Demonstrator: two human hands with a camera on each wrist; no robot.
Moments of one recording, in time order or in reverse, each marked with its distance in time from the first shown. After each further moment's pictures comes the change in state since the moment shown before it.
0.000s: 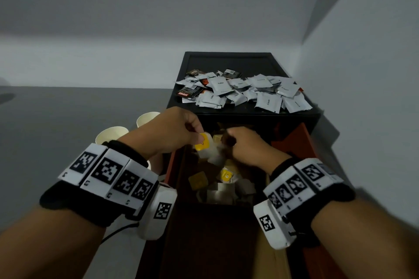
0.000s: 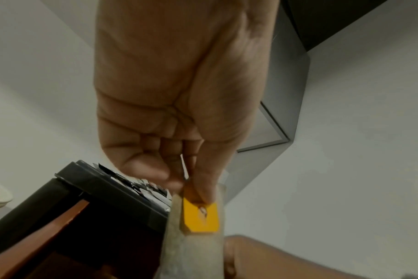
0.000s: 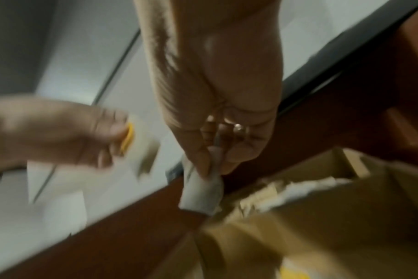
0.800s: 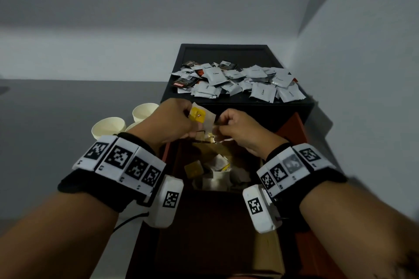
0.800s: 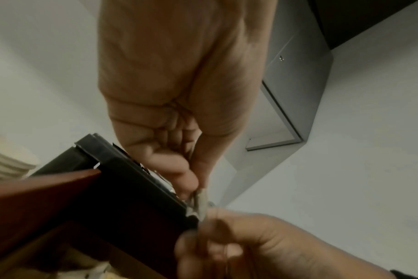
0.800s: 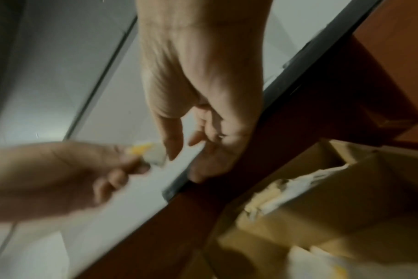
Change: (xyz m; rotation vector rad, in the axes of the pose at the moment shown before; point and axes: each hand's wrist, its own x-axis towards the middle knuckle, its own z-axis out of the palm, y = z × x) left_hand 0.003 0.002 0.019 -0.260 0.082 -0.195; right_hand 0.001 -0.001 0.002 0.604 0.037 0.064
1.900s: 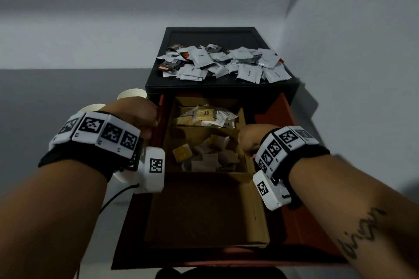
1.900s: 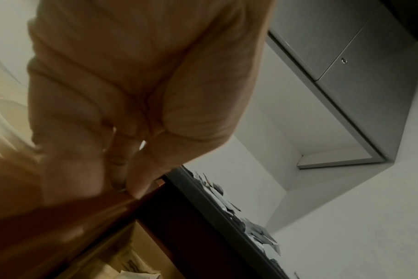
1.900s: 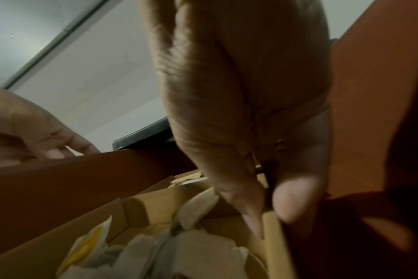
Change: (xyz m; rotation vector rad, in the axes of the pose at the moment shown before) left_hand 0.045 -0.062 -0.022 0.013 -0.243 -0.420; right_hand -0.011 0.047 -0.029 -1.174 -0.293 0.440
